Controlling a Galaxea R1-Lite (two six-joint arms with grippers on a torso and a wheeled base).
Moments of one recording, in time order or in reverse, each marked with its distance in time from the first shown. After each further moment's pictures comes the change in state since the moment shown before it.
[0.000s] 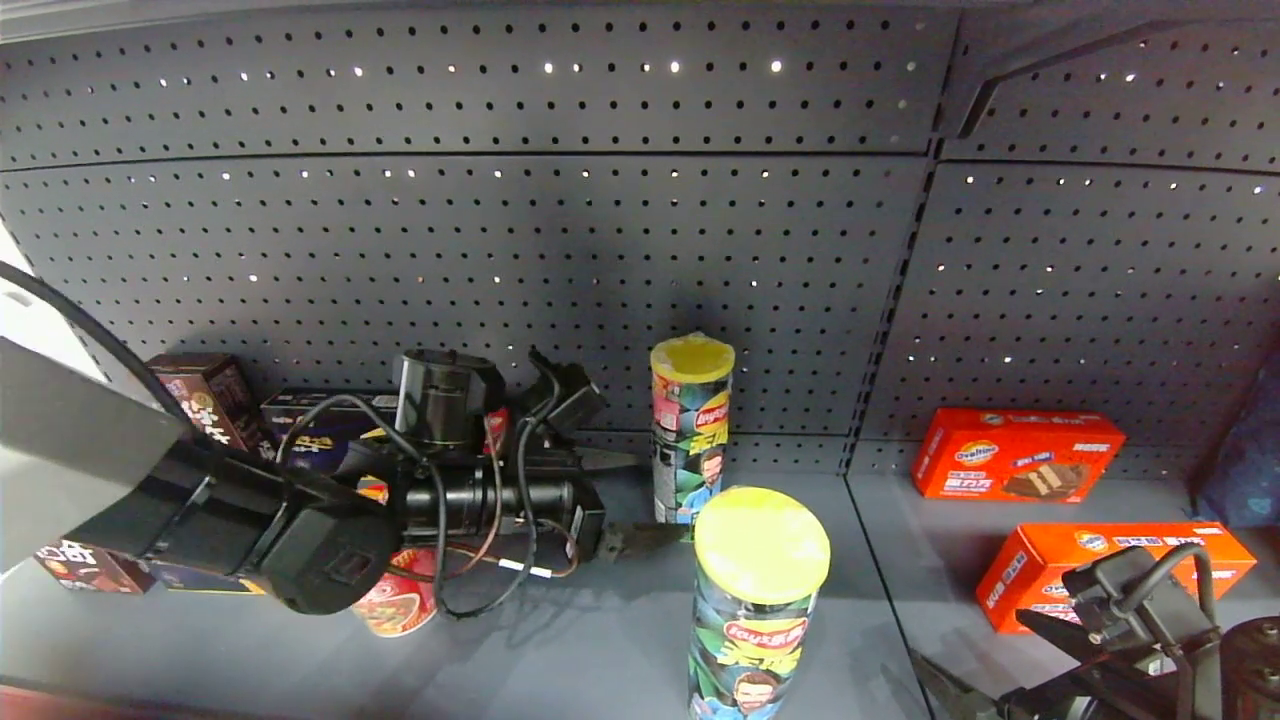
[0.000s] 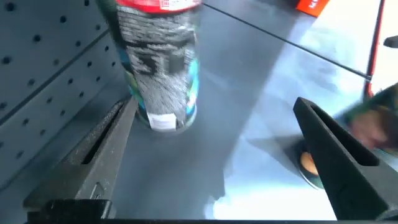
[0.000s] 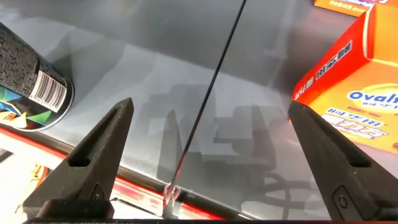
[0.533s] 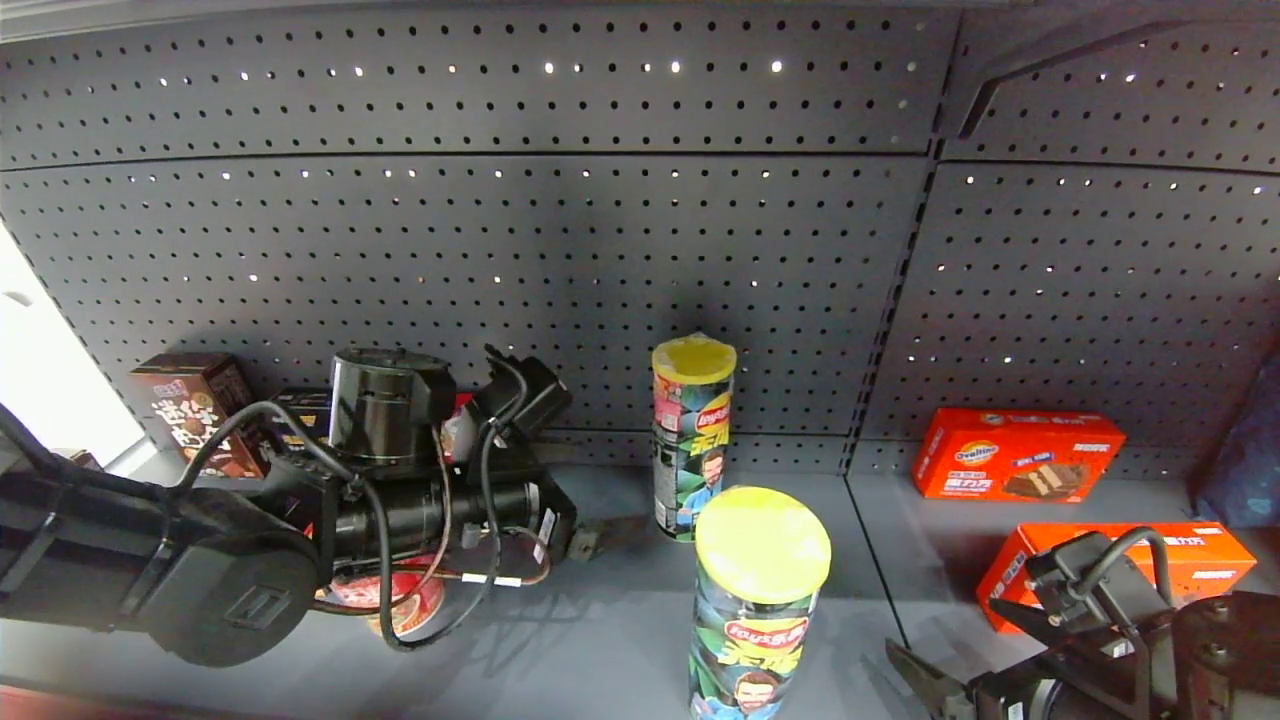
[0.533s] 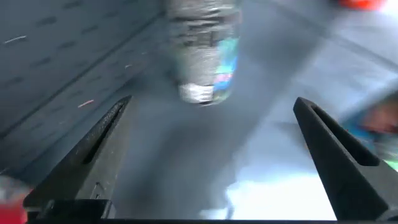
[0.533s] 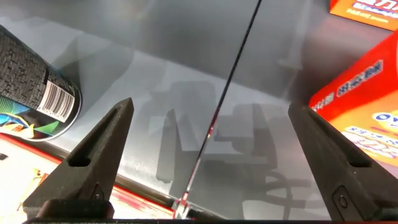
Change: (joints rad) left arm -0.018 -0.135 0.107 0.009 0.261 0.004; right arm 0.001 0.062 -0.046 -0.011 0.017 -0.005
